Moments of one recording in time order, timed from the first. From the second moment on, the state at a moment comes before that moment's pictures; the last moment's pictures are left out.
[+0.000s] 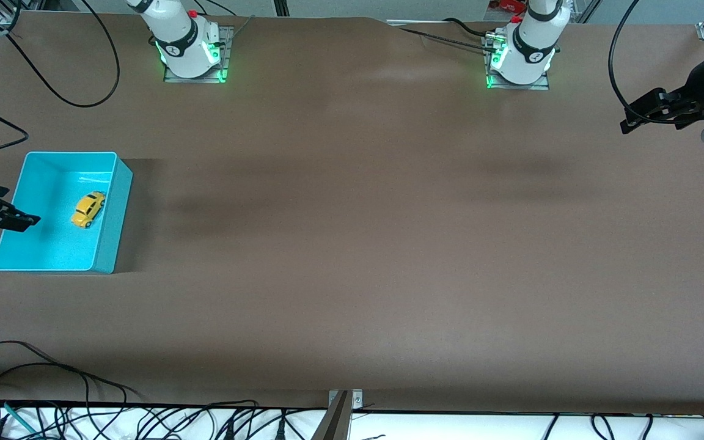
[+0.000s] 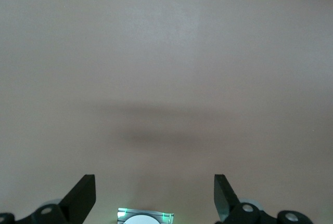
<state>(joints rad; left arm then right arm) -0.09 -0.02 0.06 -1.53 -0.03 1.40 -0.15 0.02 0.35 -0.25 -1.49 0.02 1.71 0.41</state>
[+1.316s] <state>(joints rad) -0.09 -0.02 0.06 -1.53 -0.03 1.40 -0.15 0.02 -0.02 -0.05 -1.67 -0.02 1.62 0.13</state>
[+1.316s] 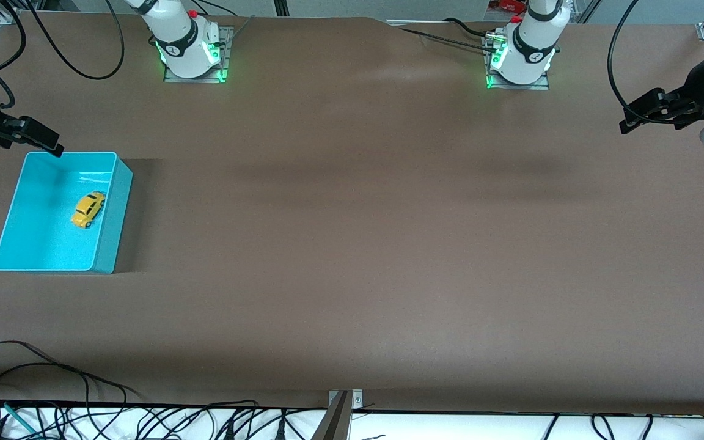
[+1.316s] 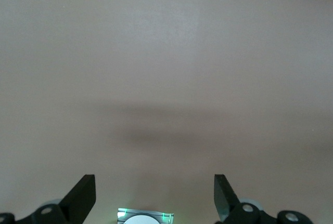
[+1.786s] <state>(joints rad) -0.09 -0.02 0.06 -1.53 -0.03 1.40 -0.15 0.02 -0.03 -0.05 -1.67 -0.02 1.62 0.09</state>
